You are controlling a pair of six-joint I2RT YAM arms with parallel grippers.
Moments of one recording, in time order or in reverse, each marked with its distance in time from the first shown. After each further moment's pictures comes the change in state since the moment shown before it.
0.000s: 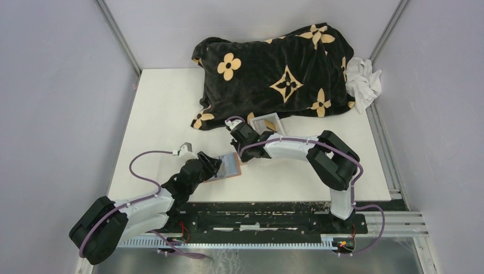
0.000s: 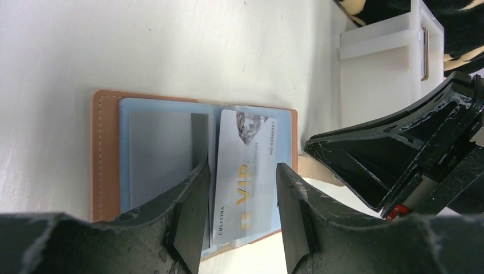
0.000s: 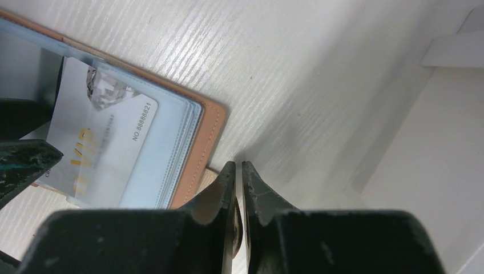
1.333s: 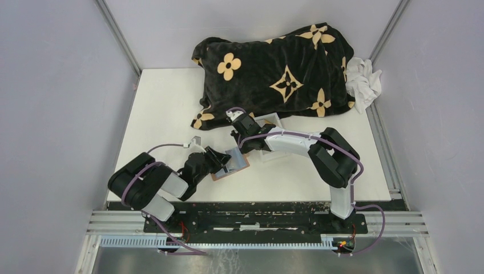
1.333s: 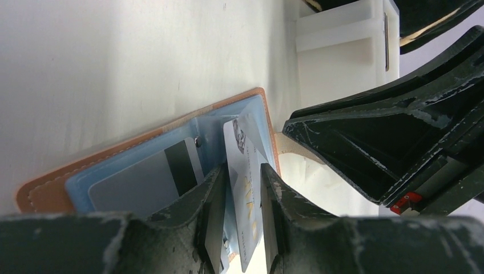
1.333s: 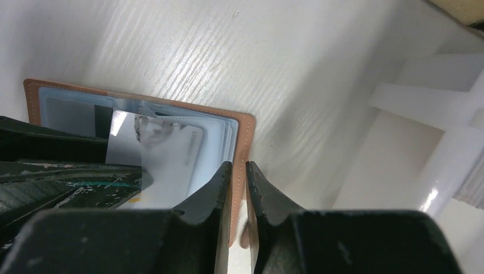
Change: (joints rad) left arm 0.095 0.584 0.028 0.683 0.272 -0.003; right arm -0.047 0.020 0.081 -0.014 -0.019 -0.013
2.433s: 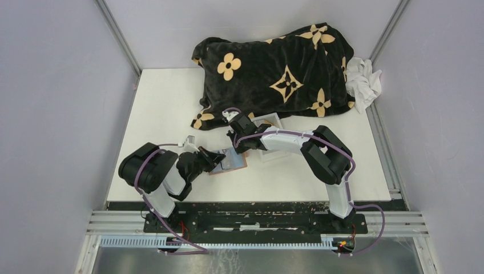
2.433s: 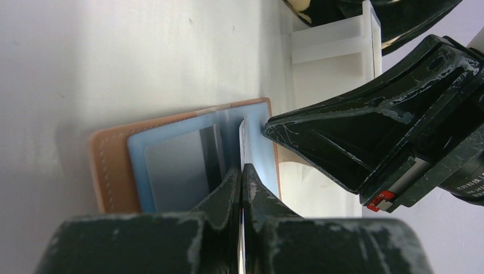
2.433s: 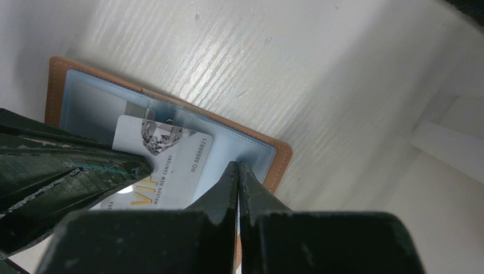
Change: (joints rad) left arm 0.177 0.143 -0.050 0.244 0.209 0.027; right arm 0.002 0.069 0.045 0.041 -0.069 0.004
